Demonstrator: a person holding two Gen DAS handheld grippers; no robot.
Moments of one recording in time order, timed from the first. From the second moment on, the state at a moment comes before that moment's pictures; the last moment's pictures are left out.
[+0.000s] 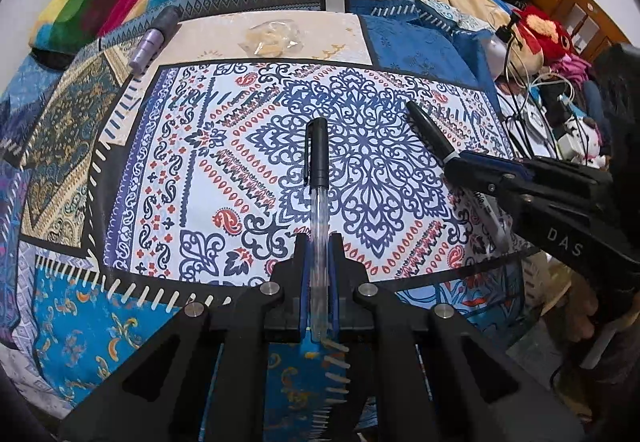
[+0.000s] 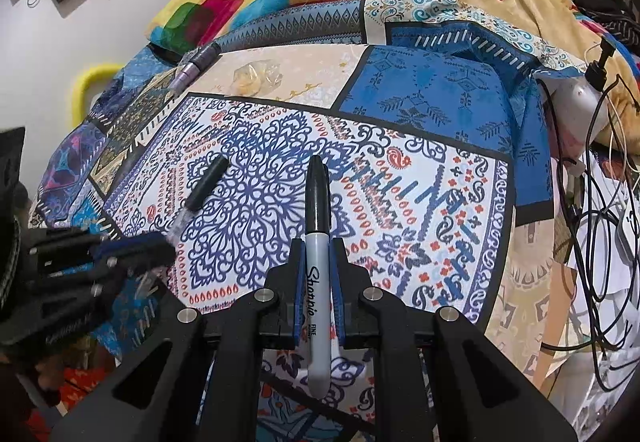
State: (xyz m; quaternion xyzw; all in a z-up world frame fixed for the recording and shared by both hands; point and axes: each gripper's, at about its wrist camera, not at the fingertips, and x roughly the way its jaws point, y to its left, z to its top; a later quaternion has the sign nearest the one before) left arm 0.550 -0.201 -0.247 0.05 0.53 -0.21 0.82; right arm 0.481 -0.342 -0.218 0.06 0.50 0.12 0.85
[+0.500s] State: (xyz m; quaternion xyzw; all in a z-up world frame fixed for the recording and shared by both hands) left arm 0.565 -0.220 -0.249 0.06 0.52 -0.20 0.83; right arm 0.470 -0.332 -0.219 0.05 0.49 0.08 0.86
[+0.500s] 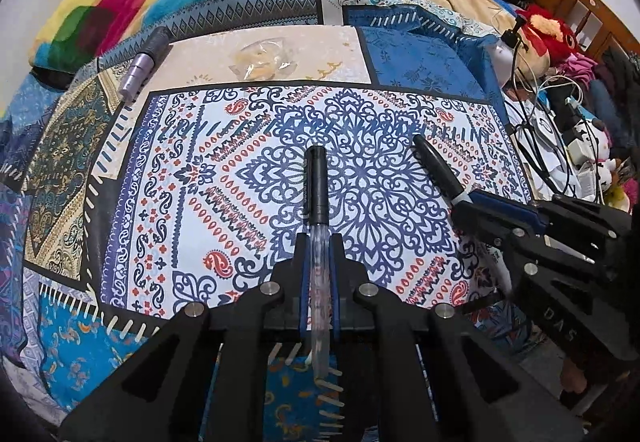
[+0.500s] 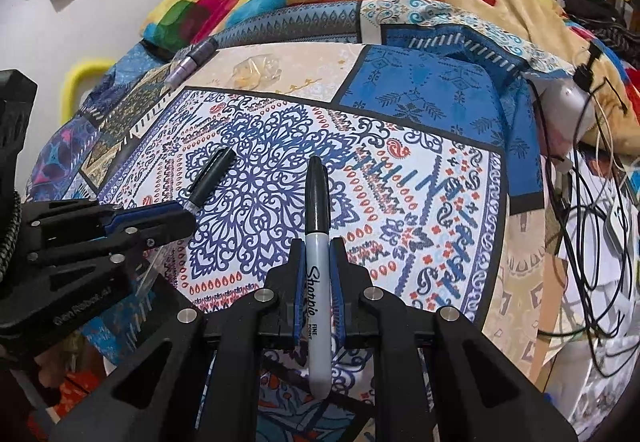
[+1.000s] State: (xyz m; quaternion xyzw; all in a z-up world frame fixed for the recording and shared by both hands) left arm 0.512 -0.181 -0.167 0.02 0.47 -0.18 0.86; right arm 0.441 -0.312 -0.162 0.07 0.47 0.11 0.87
